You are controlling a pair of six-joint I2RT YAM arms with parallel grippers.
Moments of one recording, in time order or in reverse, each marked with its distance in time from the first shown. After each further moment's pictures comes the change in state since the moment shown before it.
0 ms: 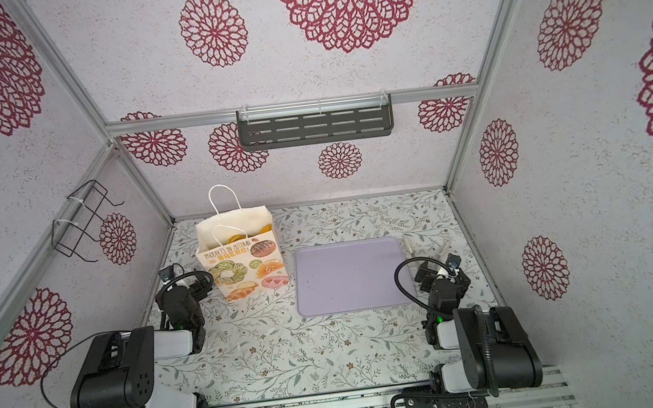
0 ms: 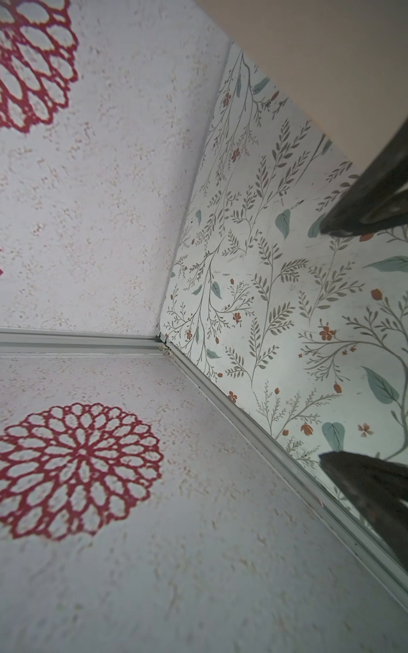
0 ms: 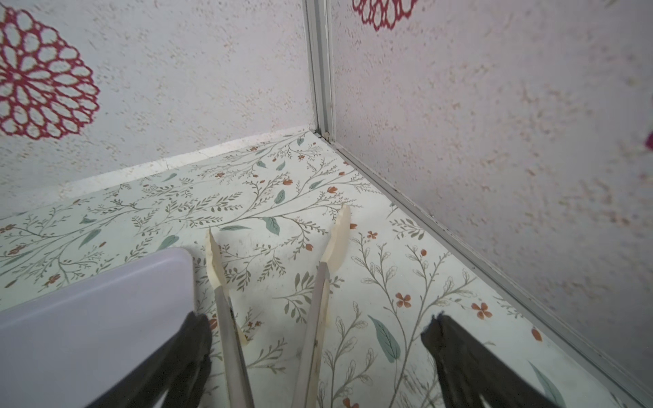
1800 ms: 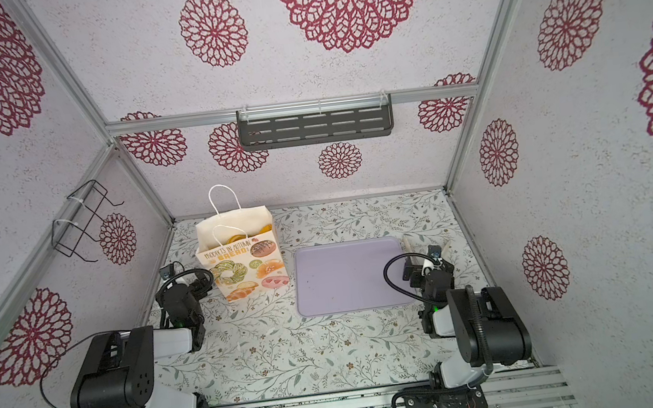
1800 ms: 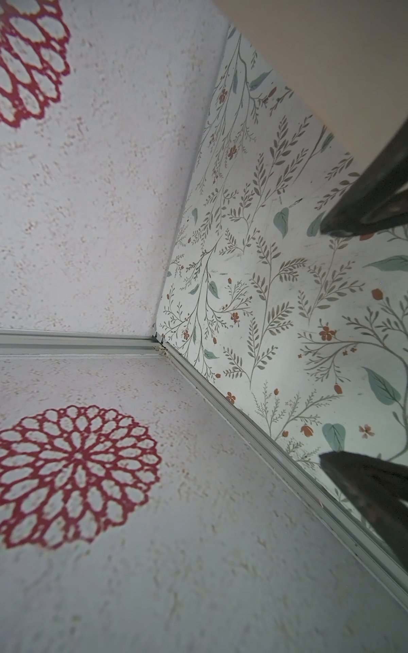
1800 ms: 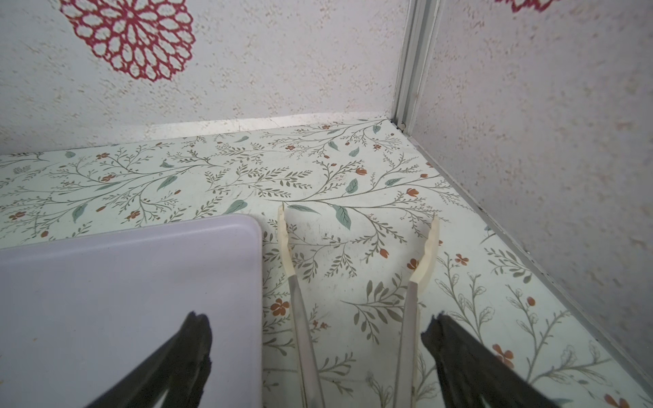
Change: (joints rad) left arm 0.002 0.000 0.010 -0.023 0.002 0.000; right arm 0.023 0.133 0.102 -0.026 -0.214 -0.116
